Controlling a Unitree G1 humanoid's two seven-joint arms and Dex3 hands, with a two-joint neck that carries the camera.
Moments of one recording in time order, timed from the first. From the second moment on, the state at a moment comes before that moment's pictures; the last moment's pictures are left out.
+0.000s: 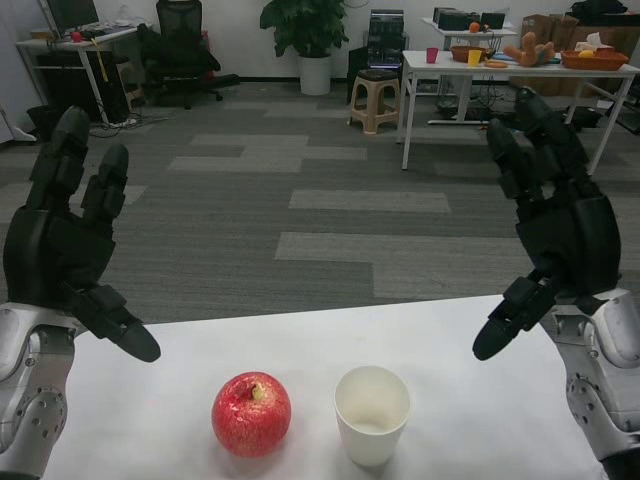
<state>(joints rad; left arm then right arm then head) -0.35 0.28 0.14 0.04 -0.51 -0.35 -0.24 -0.22 -0.54 -0.13 0.01 0.59 -0.58 0.18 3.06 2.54</state>
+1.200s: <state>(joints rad) -0.37 0.28 0.12 0.10 -0.52 -0.36 -0.24 -0.20 -0.48 -0.14 -0.03 0.58 -0.59 0.17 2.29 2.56</state>
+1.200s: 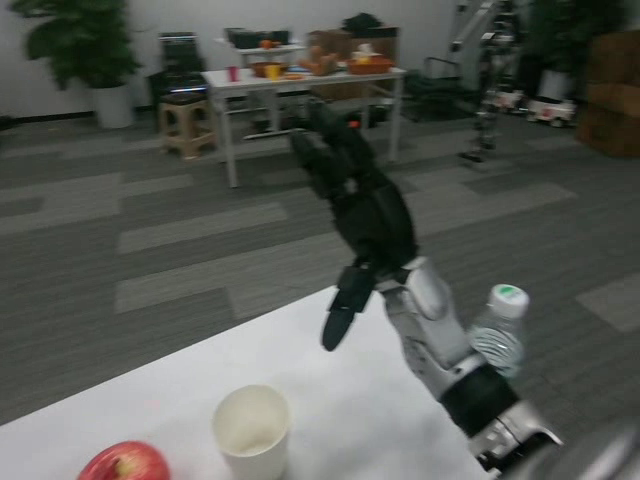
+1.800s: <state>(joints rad) -0.41 0.29 0.11 0.15 -0.53 -0.37 -0.23 -0.20 -0.43 -0.17 -0.04 0.53 -0.56 0.17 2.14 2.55</state>
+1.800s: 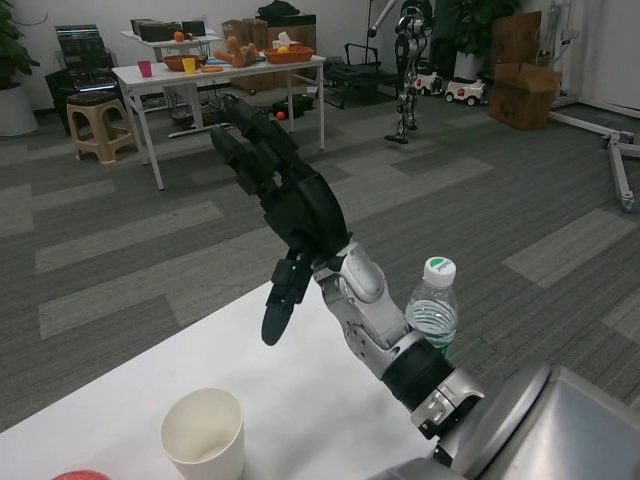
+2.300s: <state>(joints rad) -0.41 0.30 0.10 0.15 -0.54 -0.37 -0.23 -0.18 -0.43 -0.19 -0.17 0.63 -0.59 0.13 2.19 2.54</state>
